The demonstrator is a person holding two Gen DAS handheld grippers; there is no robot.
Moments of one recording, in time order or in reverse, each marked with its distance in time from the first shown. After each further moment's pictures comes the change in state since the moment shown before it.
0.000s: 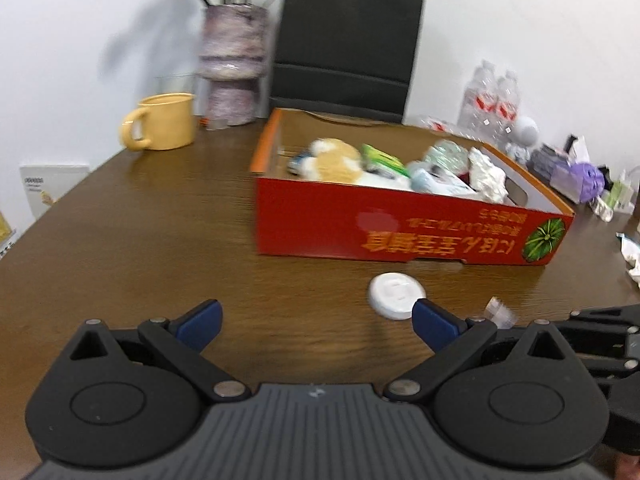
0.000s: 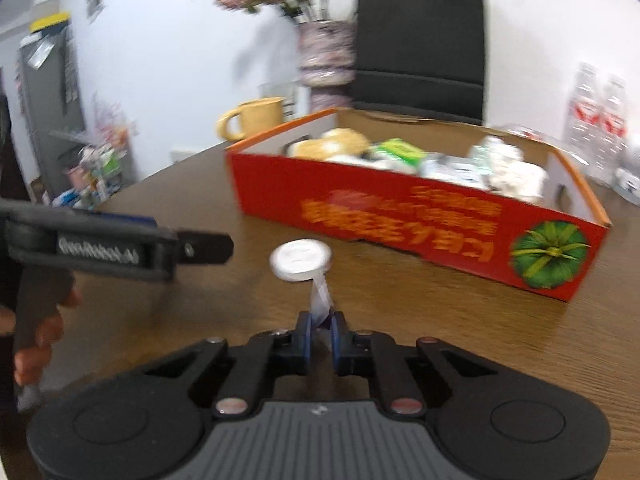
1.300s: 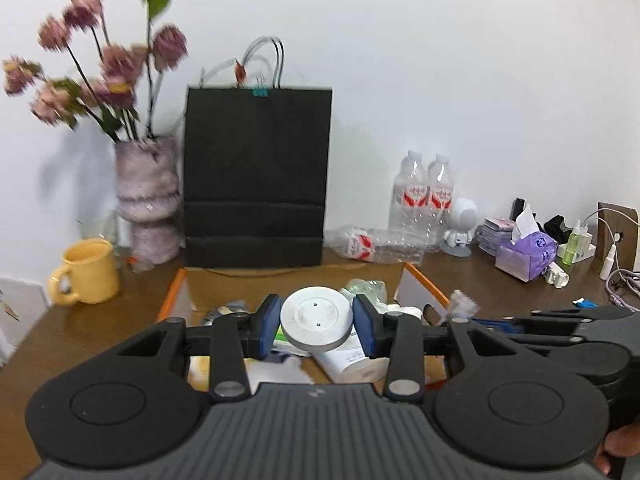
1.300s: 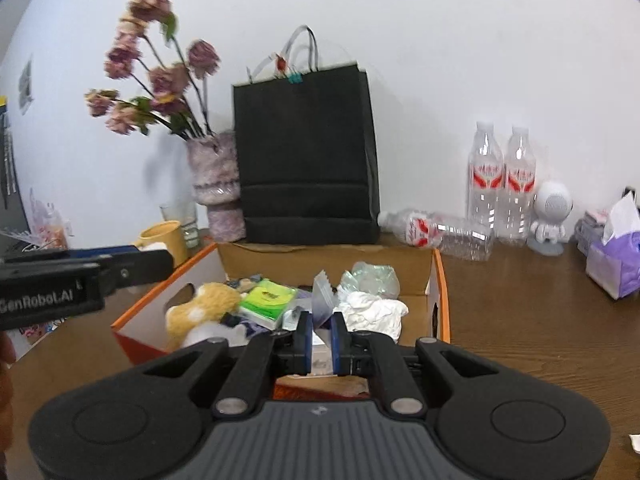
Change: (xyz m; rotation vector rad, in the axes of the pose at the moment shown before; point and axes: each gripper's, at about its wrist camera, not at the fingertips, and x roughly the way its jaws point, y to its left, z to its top) left arm -0.006 -0.077 0.103 0.093 -0.222 -0.108; right arm -0.024 -0.090 0.094 0.152 -0.188 -0.150
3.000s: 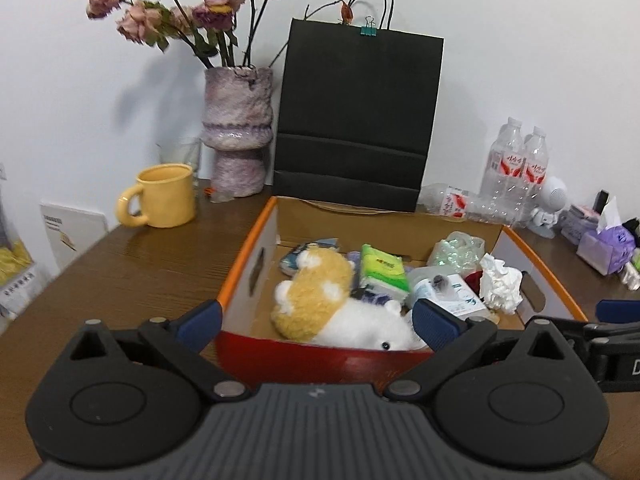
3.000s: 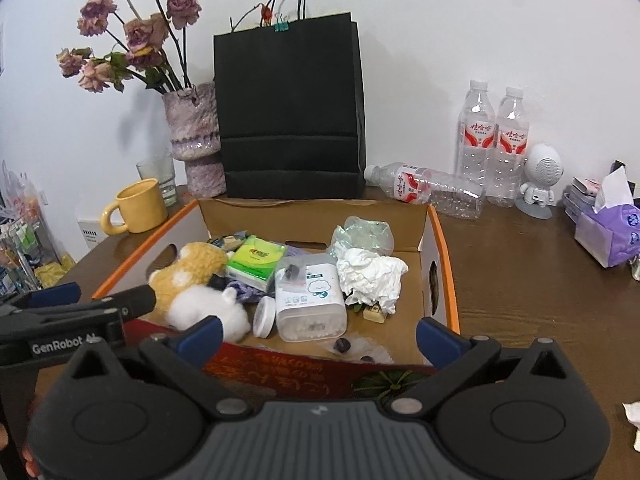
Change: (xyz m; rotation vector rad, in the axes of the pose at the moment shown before) left arm -0.009 0.044 -0.034 -0.115 0.096 0.240; right arm 0.005 0.025 -0.001 0.001 0.139 -0.087
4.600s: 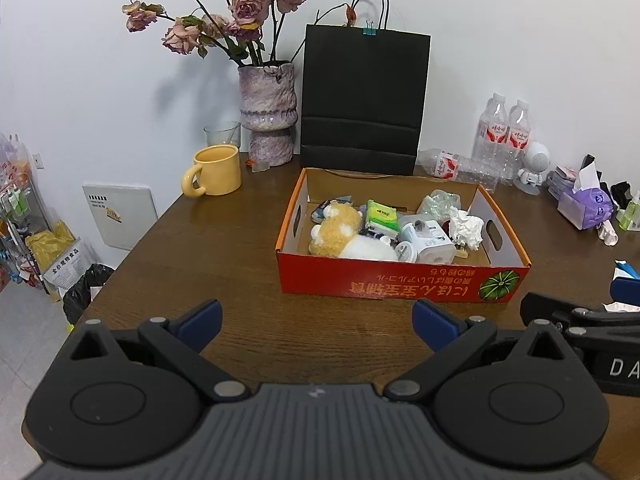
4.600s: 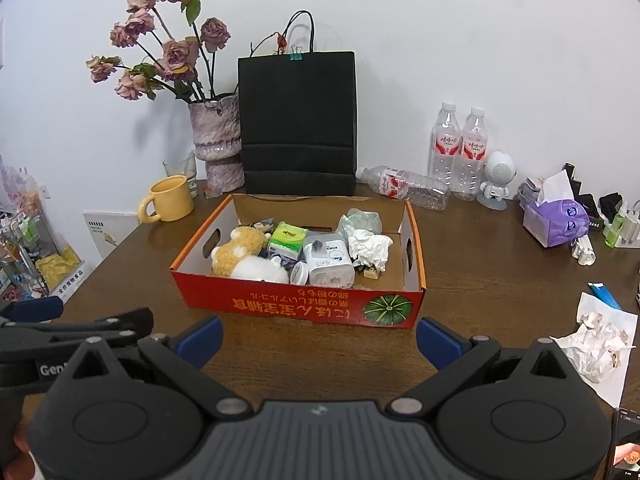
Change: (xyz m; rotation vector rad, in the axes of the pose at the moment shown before) left arm -0.141 -0.002 0.006 0.028 0.147 0.061; right arm -0.144 0.050 -0.011 0.006 0.037 -0.063
